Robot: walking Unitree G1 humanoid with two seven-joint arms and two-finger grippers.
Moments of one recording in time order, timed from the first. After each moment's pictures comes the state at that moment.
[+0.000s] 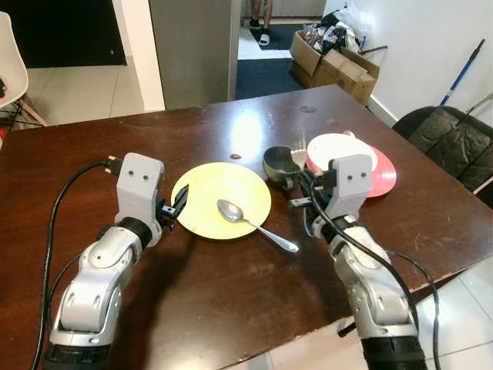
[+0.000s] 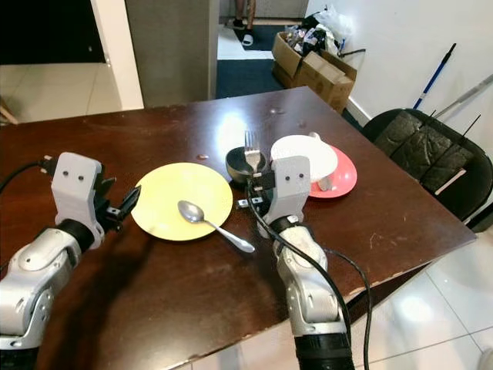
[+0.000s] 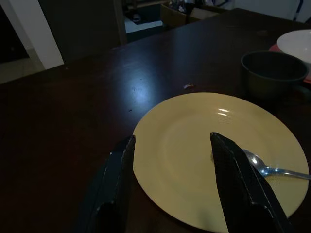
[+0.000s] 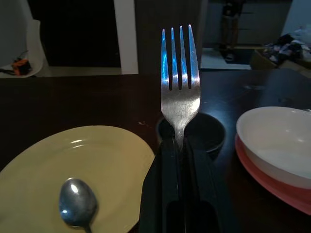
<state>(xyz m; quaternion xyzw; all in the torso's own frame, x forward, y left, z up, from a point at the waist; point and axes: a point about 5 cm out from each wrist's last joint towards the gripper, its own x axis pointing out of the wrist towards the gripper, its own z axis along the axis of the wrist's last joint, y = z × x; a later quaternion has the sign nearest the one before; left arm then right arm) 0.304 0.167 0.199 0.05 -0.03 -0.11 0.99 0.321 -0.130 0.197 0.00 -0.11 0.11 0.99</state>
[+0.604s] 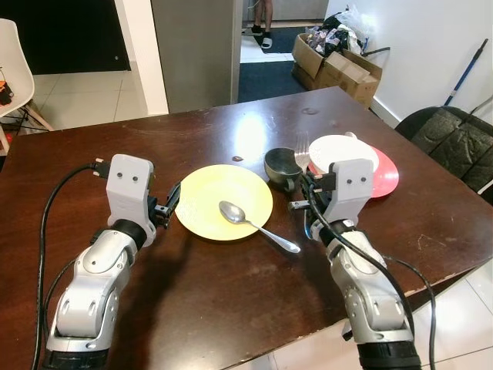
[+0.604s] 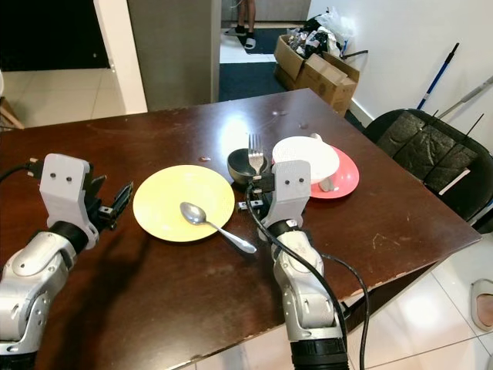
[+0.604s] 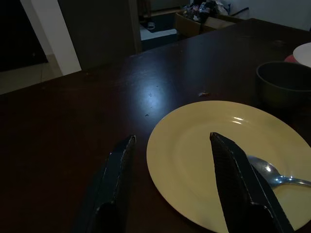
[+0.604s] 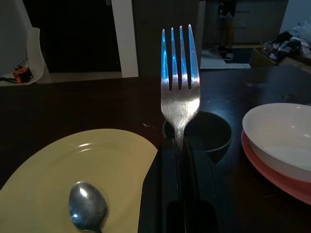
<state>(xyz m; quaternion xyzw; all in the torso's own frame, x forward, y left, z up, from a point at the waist) 0.301 0.172 0.198 0.05 -0.04 -0.08 0.99 0.320 -0.123 0.193 0.02 -0.10 0.10 0.99</state>
